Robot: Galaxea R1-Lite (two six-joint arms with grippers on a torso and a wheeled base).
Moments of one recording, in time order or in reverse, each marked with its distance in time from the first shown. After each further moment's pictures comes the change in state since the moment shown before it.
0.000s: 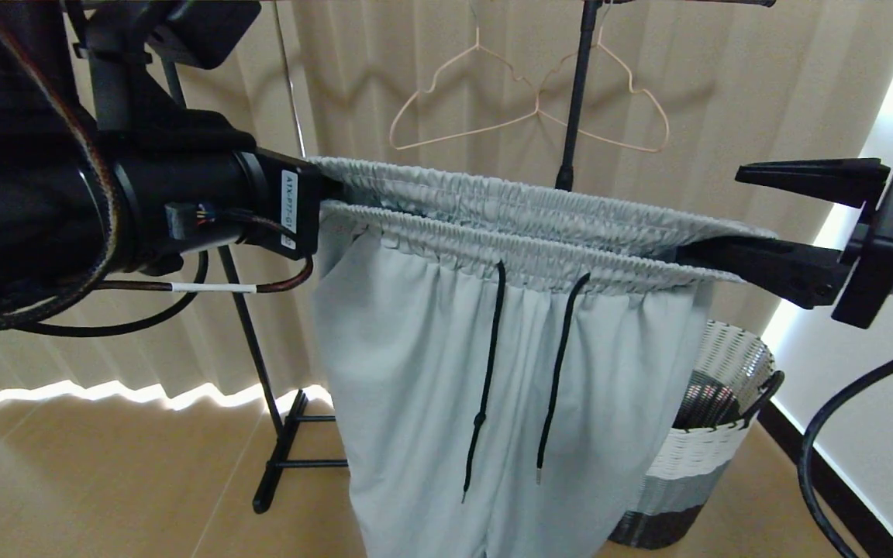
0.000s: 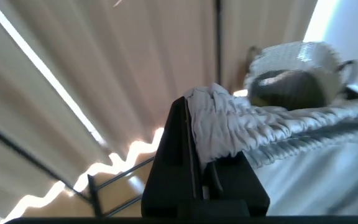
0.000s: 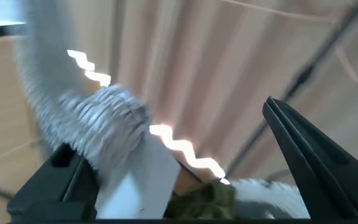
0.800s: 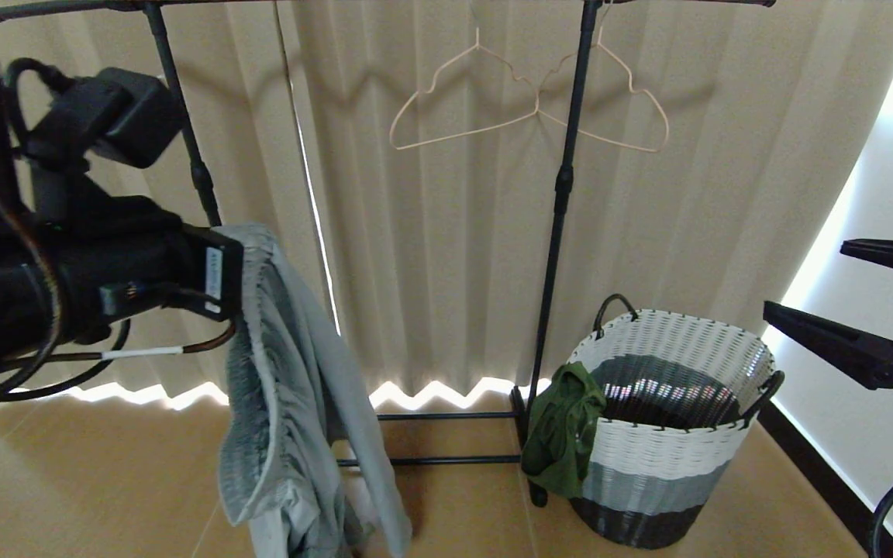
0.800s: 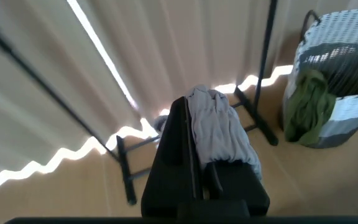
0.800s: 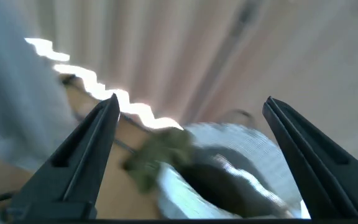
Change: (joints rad) left arm 0.155 -0.127 0.251 -0.050 -0.003 0.016; right arm -0.232 -0.155 0.273 -0.055 -0.082 -0.101
